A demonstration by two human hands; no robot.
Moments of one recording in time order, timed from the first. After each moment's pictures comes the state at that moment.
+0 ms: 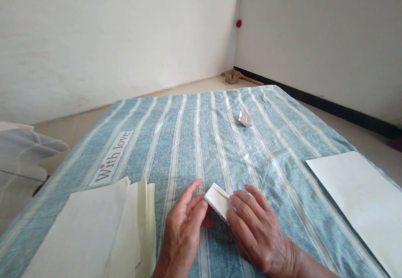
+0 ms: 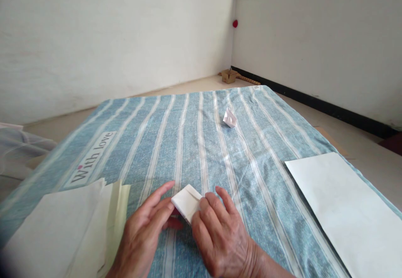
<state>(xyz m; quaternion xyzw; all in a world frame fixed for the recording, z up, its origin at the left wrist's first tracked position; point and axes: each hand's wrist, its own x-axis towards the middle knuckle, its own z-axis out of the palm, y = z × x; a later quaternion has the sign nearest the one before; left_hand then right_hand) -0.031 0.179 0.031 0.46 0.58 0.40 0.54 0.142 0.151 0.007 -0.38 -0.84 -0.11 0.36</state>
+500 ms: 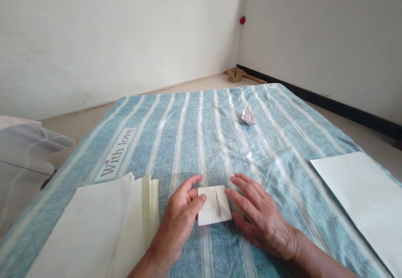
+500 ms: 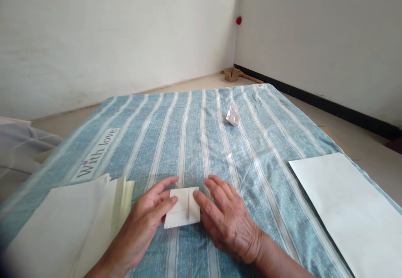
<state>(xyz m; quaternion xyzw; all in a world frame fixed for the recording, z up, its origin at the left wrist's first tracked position) -0.039 0.197 0.042 0.40 0.58 0.34 0.62 0.155 0.164 -0.001 -0.39 -0.85 -0.01 0.35</state>
